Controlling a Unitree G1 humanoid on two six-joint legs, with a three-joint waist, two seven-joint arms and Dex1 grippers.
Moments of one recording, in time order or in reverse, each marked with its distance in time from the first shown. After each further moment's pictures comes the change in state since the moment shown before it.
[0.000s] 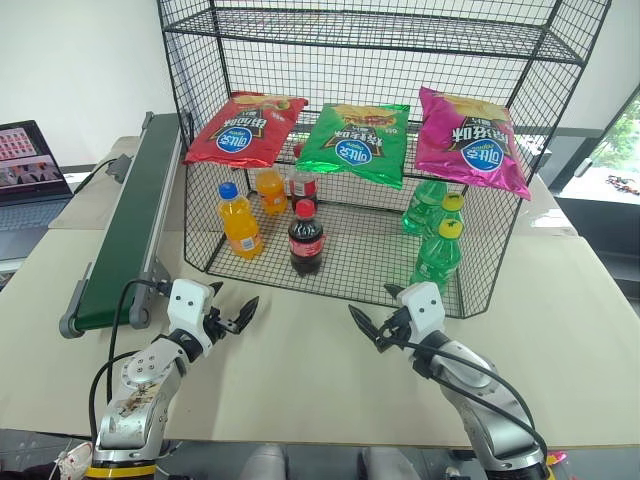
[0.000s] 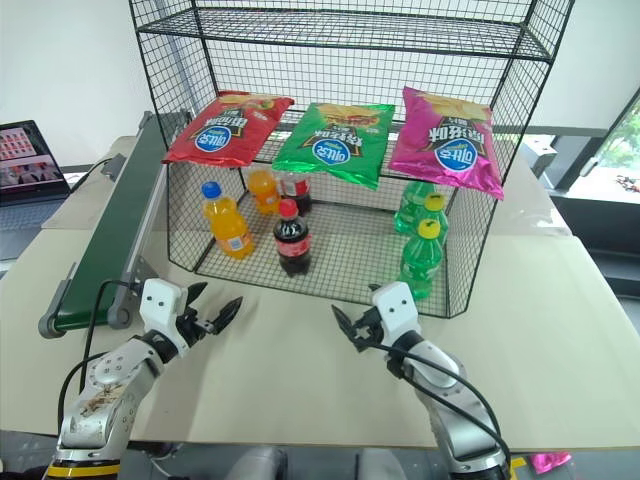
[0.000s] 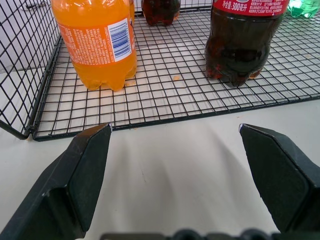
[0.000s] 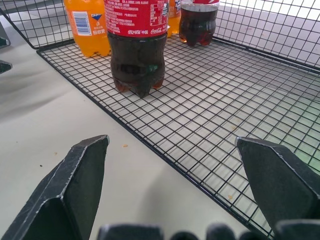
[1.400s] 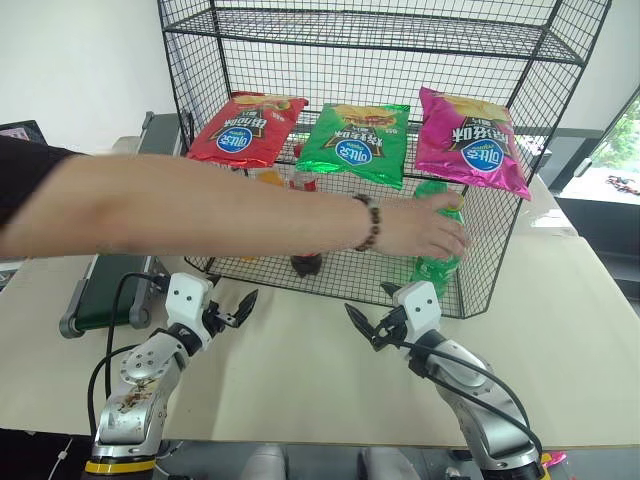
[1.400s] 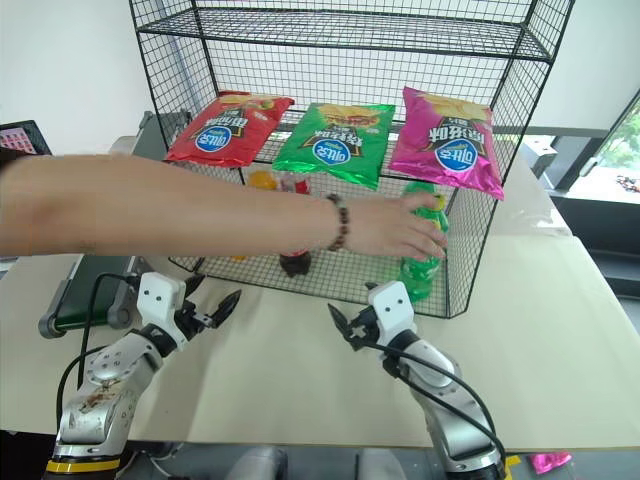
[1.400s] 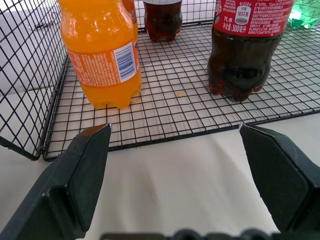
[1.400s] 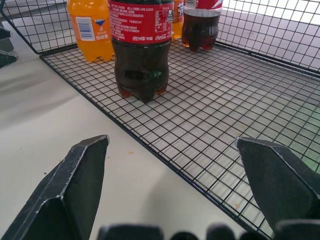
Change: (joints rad) left arm -0.022 0.008 0.001 -0.004 0.003 -0.020 0.007; right arm -0.007 0.016 0.016 0.001 -0.009 -0.004 -0.013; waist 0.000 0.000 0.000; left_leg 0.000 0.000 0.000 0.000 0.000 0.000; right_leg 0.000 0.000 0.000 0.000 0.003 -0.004
